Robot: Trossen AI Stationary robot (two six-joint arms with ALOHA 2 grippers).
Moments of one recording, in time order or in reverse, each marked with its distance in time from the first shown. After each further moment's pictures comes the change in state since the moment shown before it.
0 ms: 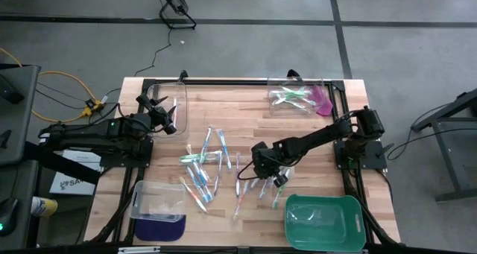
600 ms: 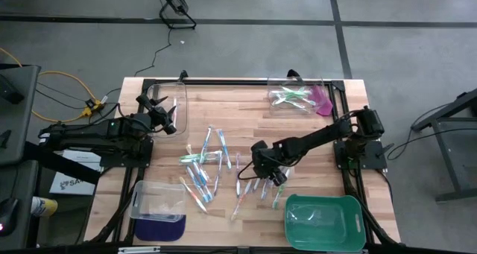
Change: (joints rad) left arm 0.000 0.000 0.000 0.000 0.000 0.000; right arm 0.000 0.000 0.000 0.007 0.045 -0.010
